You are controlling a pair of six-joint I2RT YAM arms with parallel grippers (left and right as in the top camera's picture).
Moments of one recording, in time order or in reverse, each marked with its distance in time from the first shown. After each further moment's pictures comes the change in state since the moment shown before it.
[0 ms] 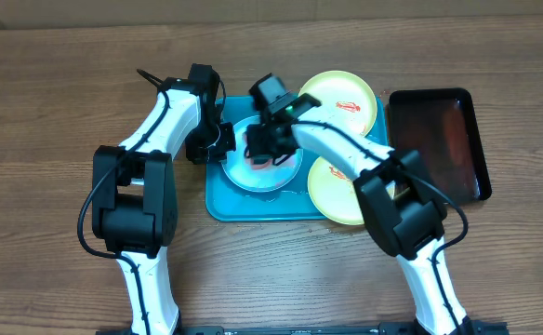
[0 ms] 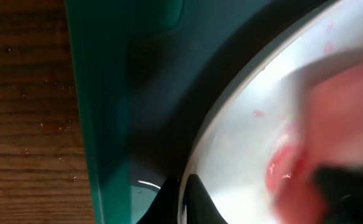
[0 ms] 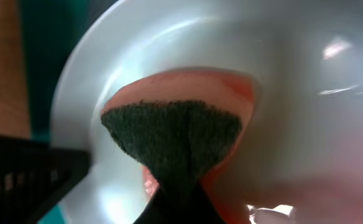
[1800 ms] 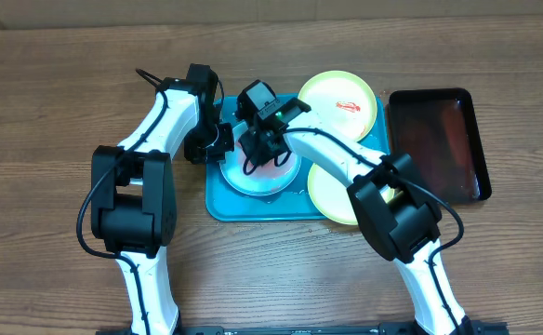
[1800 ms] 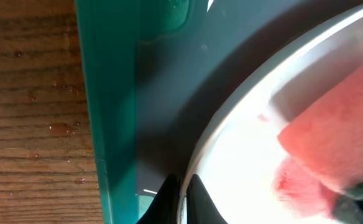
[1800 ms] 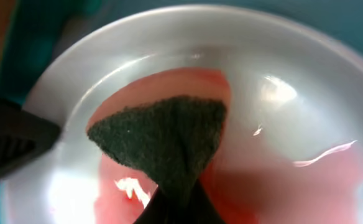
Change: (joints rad) left arm 0.002 0.000 -0.002 0.002 -0.004 0.026; right arm 0.020 0.004 0.017 -0.039 0.122 -0.319
